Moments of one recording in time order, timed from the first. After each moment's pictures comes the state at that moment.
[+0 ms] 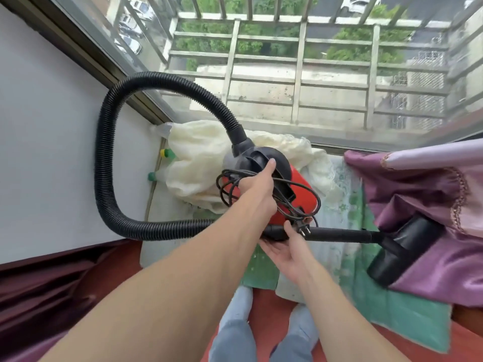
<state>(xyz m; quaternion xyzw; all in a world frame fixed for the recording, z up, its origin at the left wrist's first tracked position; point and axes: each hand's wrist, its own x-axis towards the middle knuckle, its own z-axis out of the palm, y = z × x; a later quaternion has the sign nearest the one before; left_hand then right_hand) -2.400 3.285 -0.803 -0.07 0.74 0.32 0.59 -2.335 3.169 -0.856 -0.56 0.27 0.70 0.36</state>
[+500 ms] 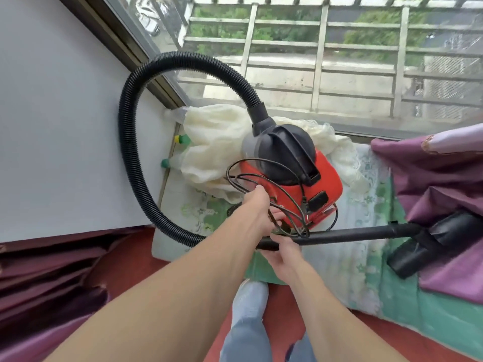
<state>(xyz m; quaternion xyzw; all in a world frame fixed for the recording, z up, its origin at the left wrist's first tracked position) -2.455 3.225 -0.840 -0.07 0.73 0.19 0.65 -2.391 3.125 -0.924 -0.64 0.17 0.69 0.28</state>
